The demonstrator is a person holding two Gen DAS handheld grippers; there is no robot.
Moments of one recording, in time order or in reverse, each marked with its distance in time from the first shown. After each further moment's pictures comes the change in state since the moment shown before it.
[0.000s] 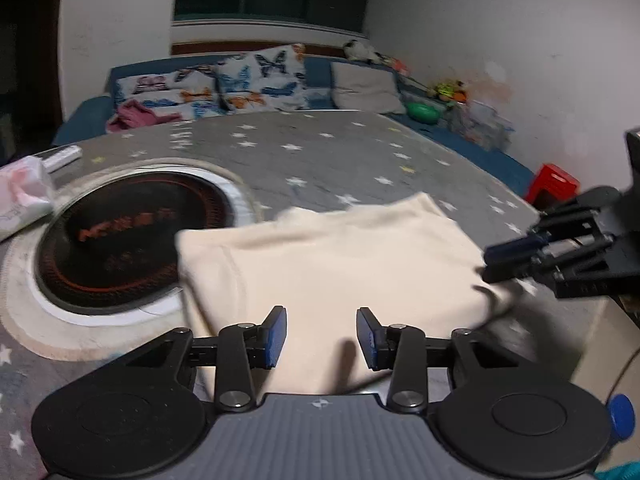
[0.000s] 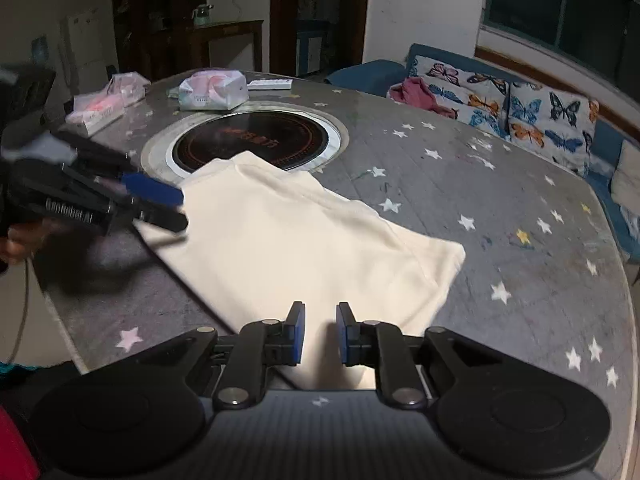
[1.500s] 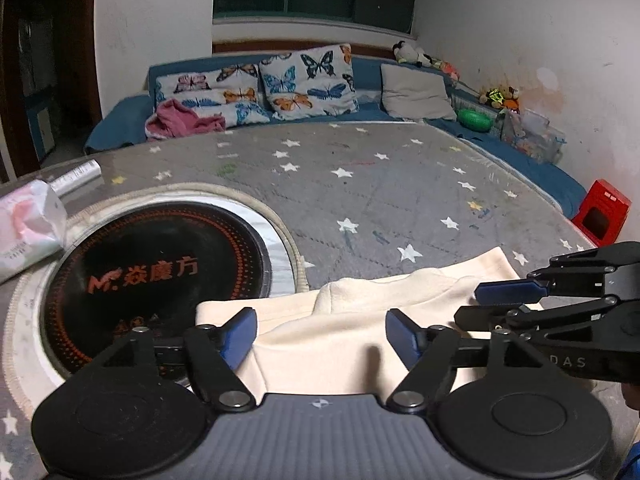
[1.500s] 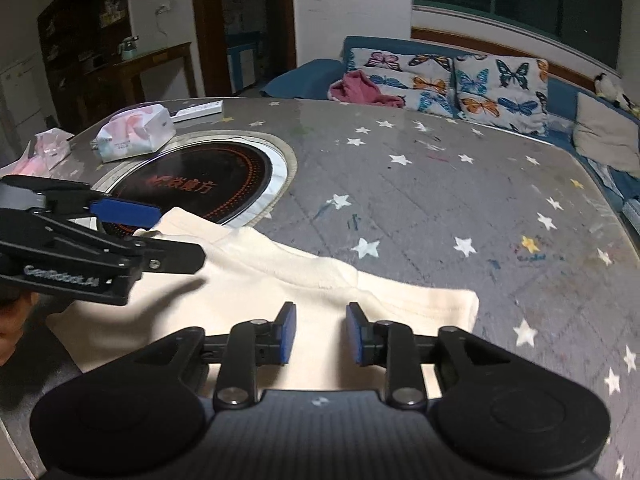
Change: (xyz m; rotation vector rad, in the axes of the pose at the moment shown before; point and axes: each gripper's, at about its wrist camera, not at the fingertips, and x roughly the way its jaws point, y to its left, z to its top) left arm 0.047 -0.003 0.055 -0.019 -0.016 0.144; right arm 0.066 -0.010 0.047 0.225 -0.029 -0.115
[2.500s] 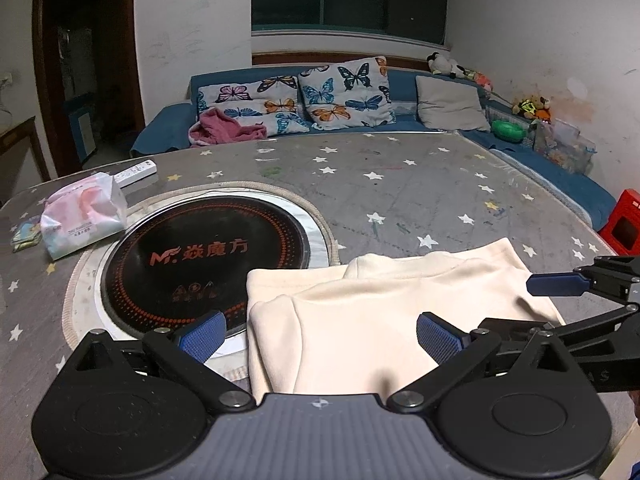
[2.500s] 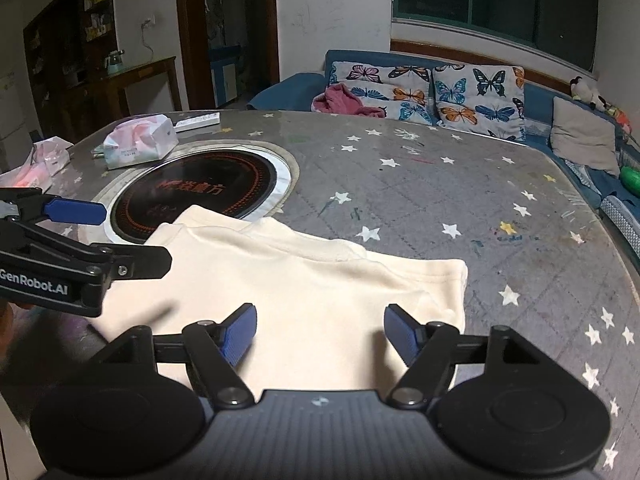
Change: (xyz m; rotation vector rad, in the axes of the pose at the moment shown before) left arm -0.048 -0.008 -0.026 -0.037 -0.025 0.122; right arm -0.038 0.028 -0.023 0.028 -0.049 -0.057
